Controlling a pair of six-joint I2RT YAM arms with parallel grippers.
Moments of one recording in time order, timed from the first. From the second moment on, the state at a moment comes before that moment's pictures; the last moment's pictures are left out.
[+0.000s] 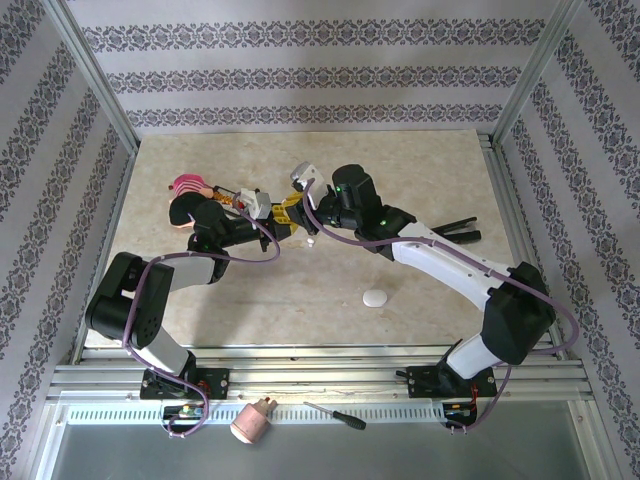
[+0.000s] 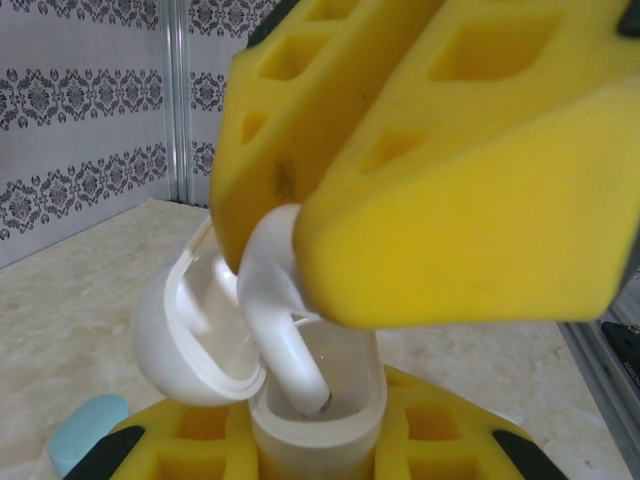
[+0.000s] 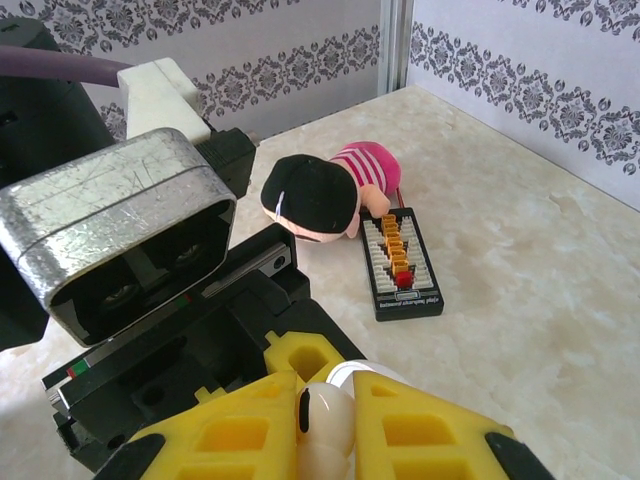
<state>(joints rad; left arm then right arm) -0.26 1.60 0.63 1.04 0.97 -0.13 0.72 1.53 1.21 -0.05 -0.33 -0.04</state>
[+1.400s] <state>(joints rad) -0.26 1.57 0.65 0.98 0.97 -0.10 0.70 1.50 1.20 -0.06 -0.25 -0.01</state>
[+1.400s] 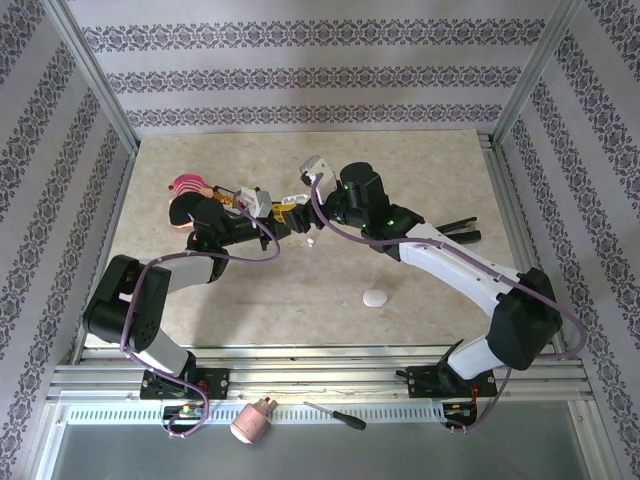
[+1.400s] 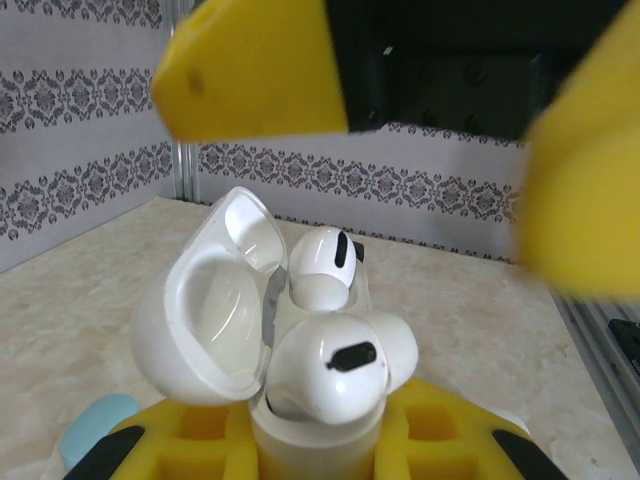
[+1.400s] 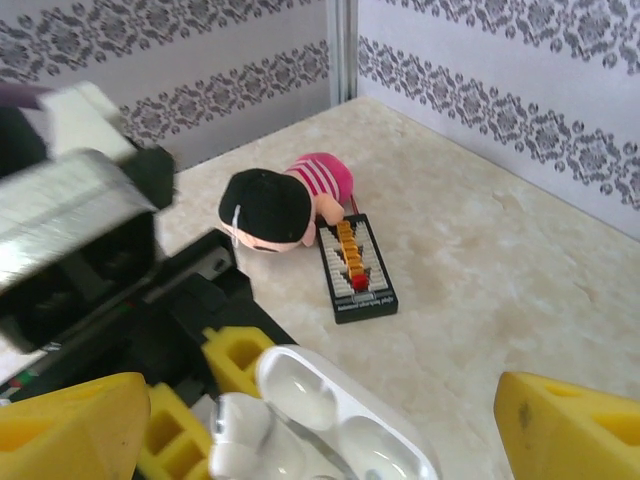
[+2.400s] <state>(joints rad) -0.26 1.55 0.65 0.94 0.94 -0.08 0.66 1.49 1.17 -0.08 -0.19 0.02</state>
